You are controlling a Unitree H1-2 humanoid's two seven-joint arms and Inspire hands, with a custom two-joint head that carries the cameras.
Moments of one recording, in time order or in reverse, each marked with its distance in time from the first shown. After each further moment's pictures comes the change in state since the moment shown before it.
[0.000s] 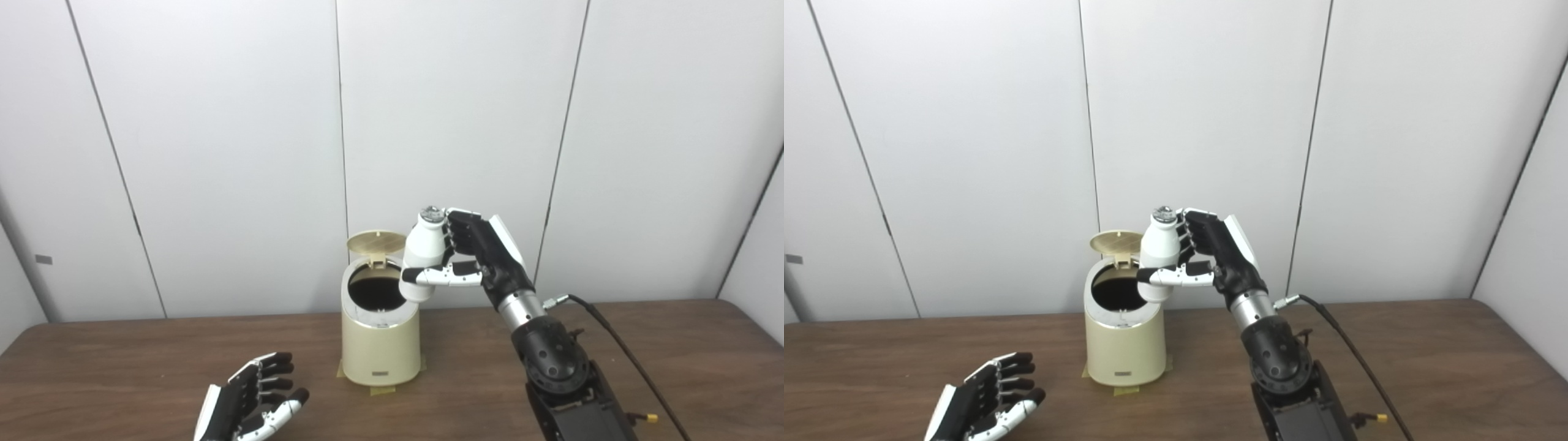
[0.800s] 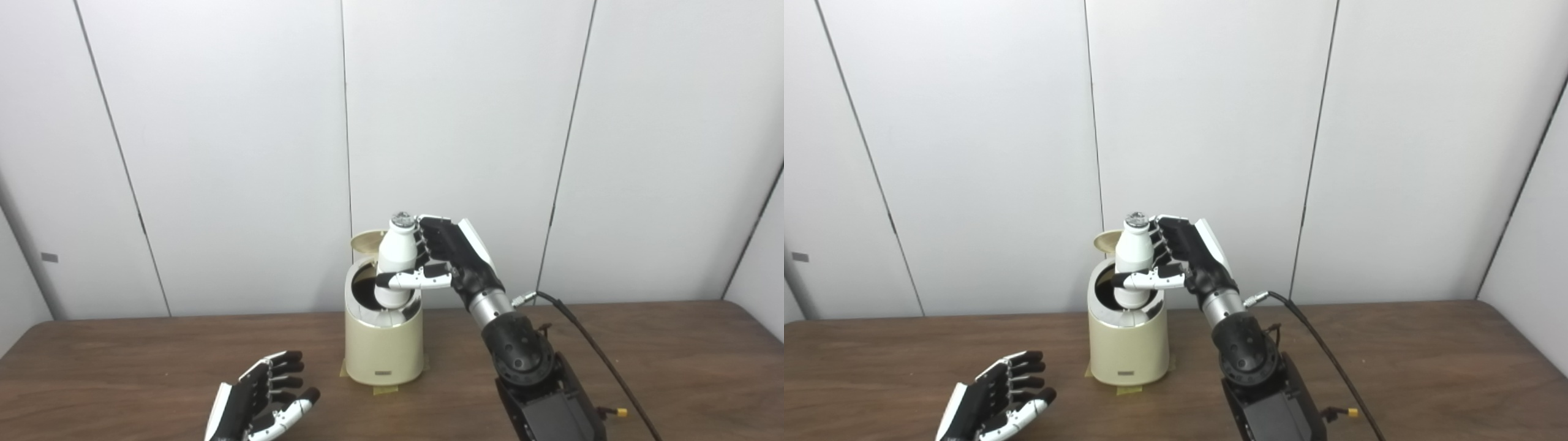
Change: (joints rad) left arm 0.000 -0.020 -0.006 0.000 0.006 0.000 0.003; right arm -0.057 0.060 0.042 0.112 -0.039 0.034 -0.012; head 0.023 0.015
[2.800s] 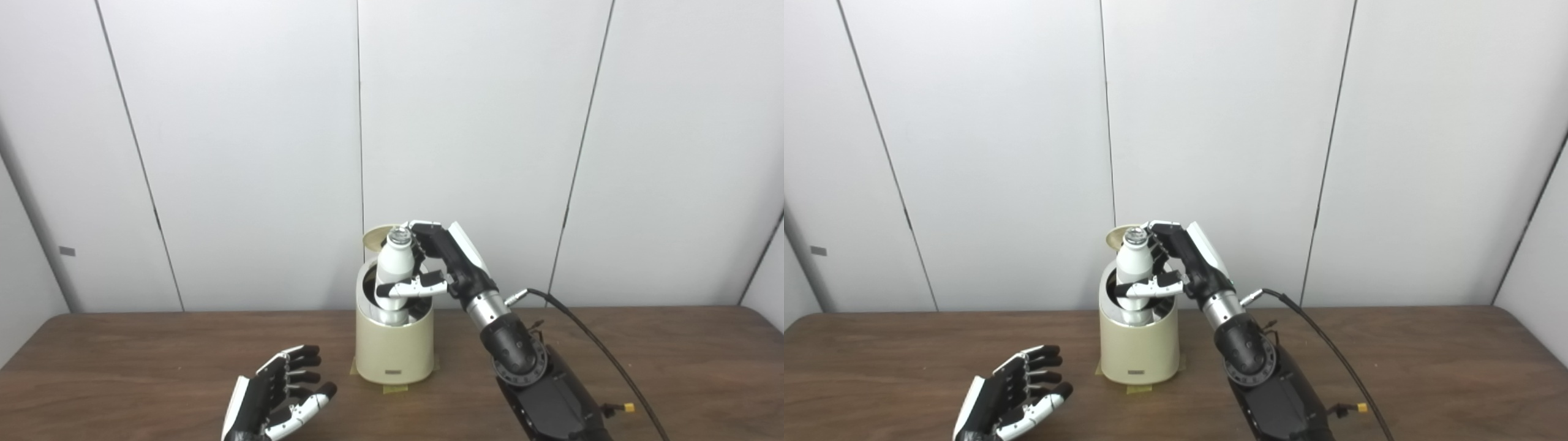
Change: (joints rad) left arm 0.002 -0.017 -0.008 -0.020 0.000 0.000 -0.001; right arm -0.100 -0.047 0.068 0.365 -0.045 -0.429 -0.065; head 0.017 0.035
